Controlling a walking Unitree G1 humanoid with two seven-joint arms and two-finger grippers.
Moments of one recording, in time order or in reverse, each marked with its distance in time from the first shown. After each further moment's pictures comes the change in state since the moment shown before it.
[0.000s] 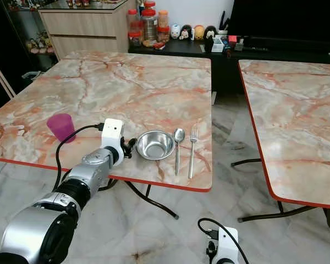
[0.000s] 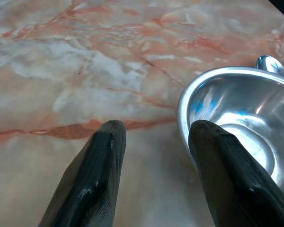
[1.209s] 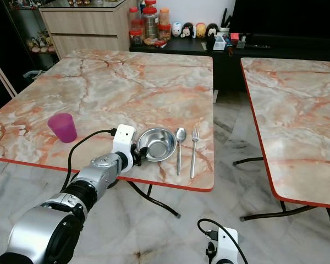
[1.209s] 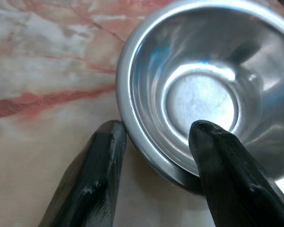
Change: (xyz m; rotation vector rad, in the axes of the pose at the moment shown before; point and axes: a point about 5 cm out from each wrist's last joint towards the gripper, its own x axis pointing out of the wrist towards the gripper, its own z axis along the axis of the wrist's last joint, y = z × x) left arm 0.002 -0.024 -0.015 0.007 0.103 -0.137; right arm 0.000 0.002 -0.002 0.007 0.005 0.002
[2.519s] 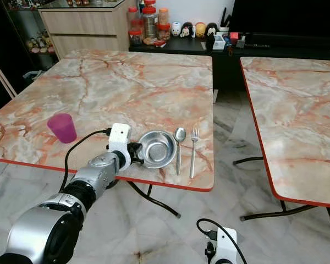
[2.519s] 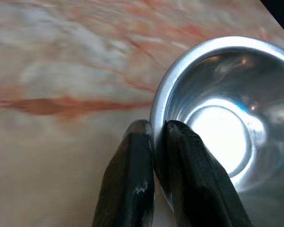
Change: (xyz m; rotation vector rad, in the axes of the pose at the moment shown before) left arm -0.005 0.019 0.004 -0.166 -0.101 0.128; right arm 0.000 0.001 0.000 0.001 -0.001 -0.002
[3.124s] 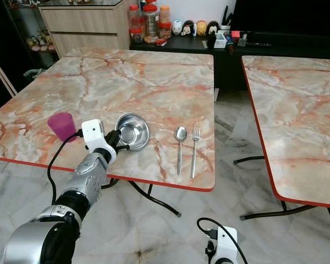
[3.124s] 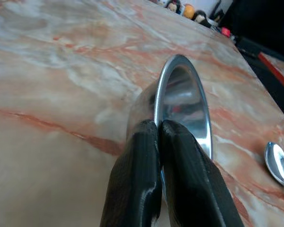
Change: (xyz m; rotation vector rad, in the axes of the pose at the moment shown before) left arm -0.017 0.030 0.003 -0.195 -0.282 0.123; right arm 0.001 -0.001 0.003 0.002 -0.016 -0.003
